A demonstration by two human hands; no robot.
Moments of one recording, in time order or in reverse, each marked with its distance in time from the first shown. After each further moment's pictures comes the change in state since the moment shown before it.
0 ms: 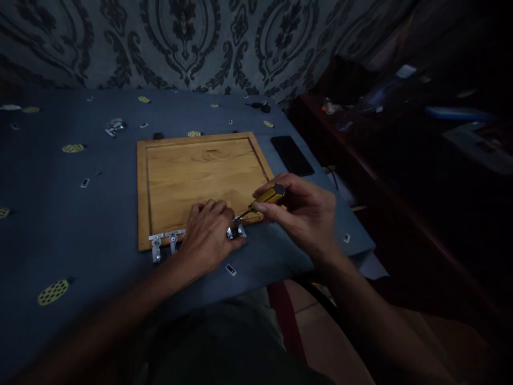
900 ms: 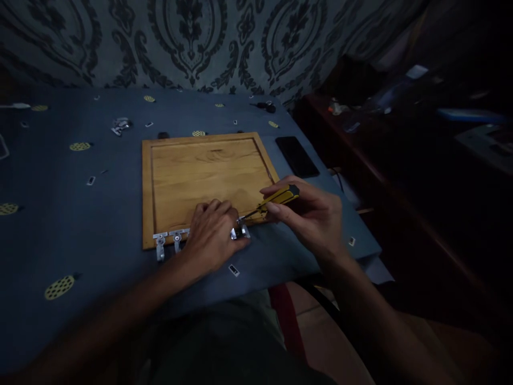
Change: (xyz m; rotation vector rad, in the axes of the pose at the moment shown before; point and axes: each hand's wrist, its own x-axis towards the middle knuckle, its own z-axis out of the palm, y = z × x) left_hand -0.001 -0.001 0.001 -0.010 0.024 0.026; right_hand -0.001 0.007 -0.009 -0.034 -0.058 -0.037
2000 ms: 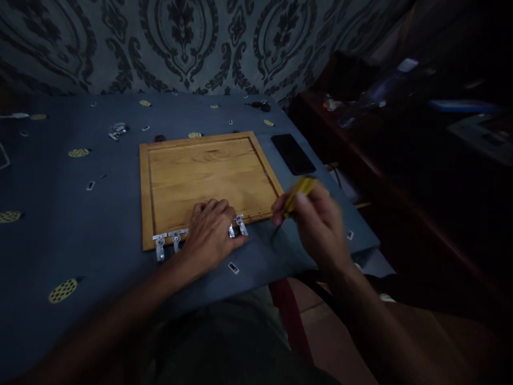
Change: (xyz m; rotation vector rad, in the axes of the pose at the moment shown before) left_hand 0.001 0.002 -0.003 0.017 -0.026 -0.018; right_hand -0.024 0.015 -0.004 0.164 0.142 0.149
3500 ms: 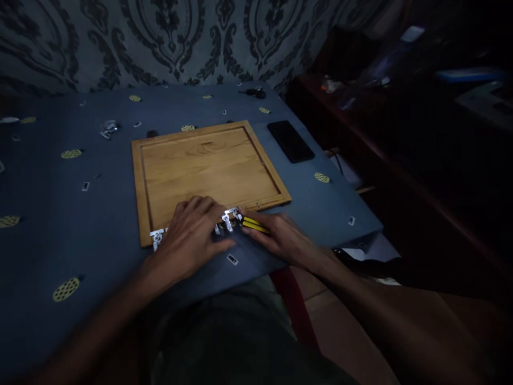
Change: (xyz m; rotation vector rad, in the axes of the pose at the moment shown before) left_hand -0.026 -0.021 -0.015 0.006 0.022 0.152; right_hand -0.023 0.025 0.003 -0.595 -0.633 0.070
